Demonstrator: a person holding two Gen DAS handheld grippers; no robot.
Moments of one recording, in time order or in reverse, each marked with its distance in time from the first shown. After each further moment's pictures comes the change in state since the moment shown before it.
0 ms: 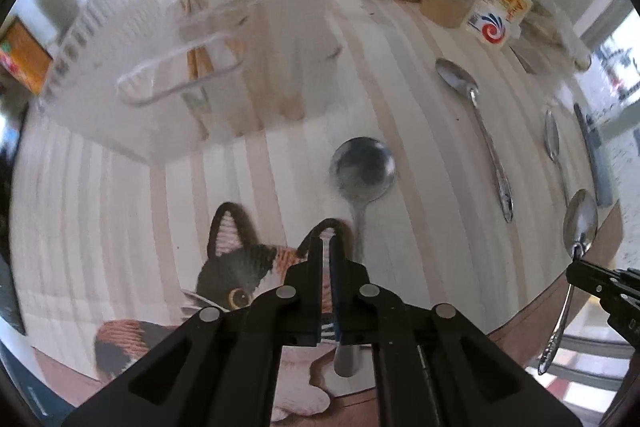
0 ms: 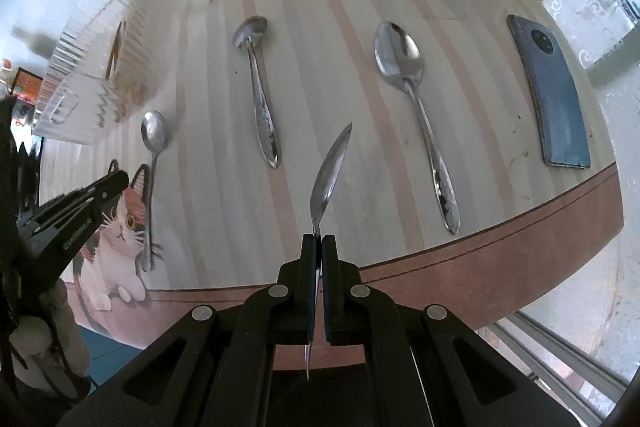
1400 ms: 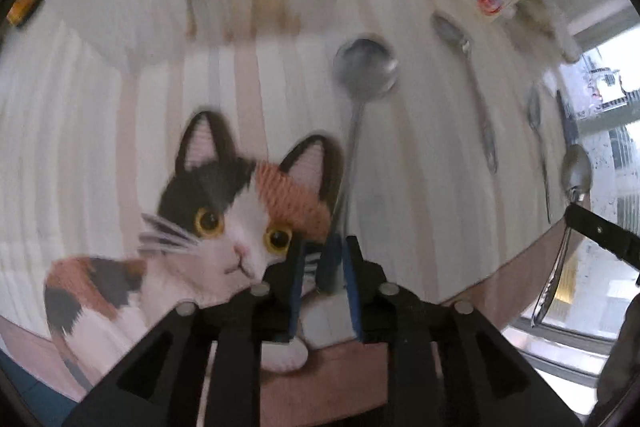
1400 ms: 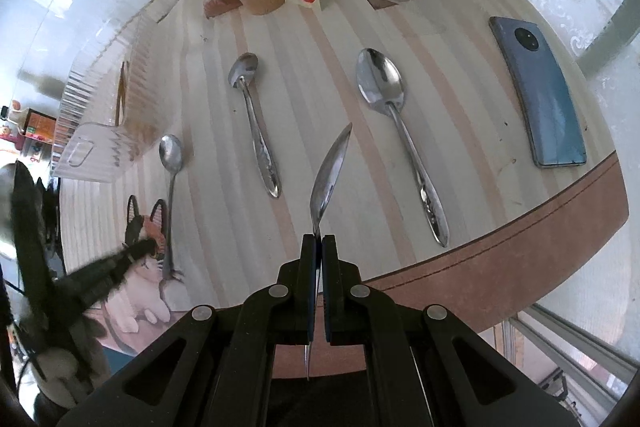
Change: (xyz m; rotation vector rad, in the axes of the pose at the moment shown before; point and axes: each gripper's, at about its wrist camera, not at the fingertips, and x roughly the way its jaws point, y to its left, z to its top) left arm 0.025 -0.003 -0.016 -0.047 0.115 -0.127; right arm -0.012 -0.014 0.010 0.079 -0.032 0.065
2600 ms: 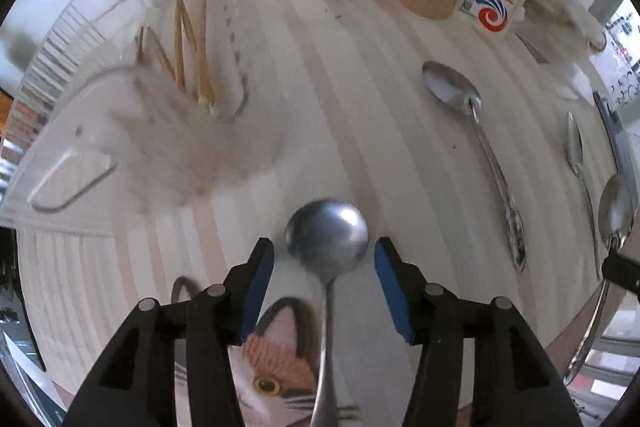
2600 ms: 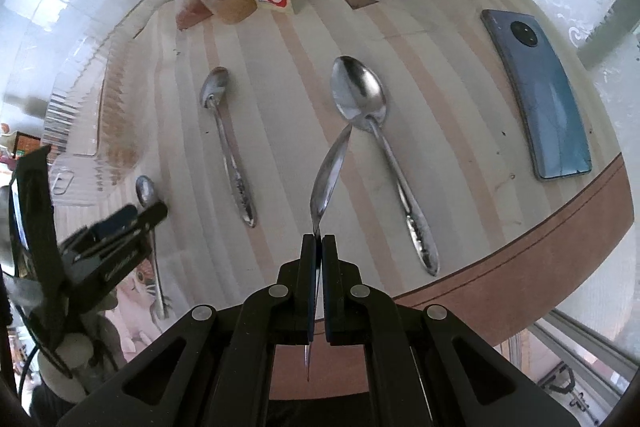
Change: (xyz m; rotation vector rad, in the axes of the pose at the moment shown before) left arm 0.035 -0.083 0.094 0.151 -0.127 0.221; right arm 0.016 -0.016 0.022 0.065 -0.002 -0.005
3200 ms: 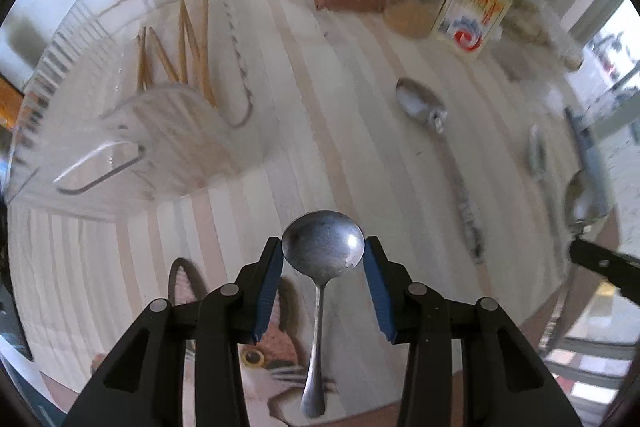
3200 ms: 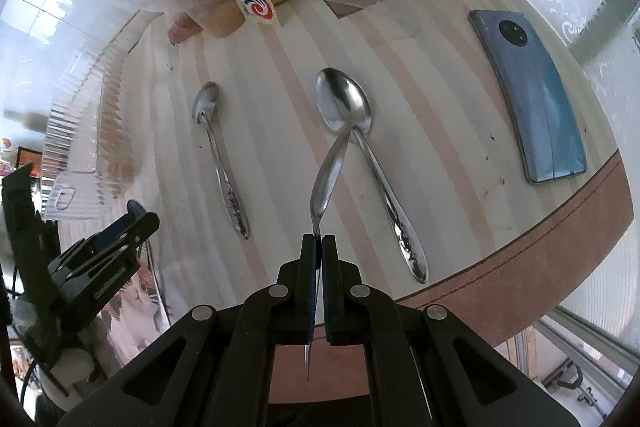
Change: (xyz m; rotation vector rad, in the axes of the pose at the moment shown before) left arm -0.033 0.010 -0.012 -0.049 -0.017 -0.093; right arm -0.006 -0.006 0.009 0.019 -0.015 0.021
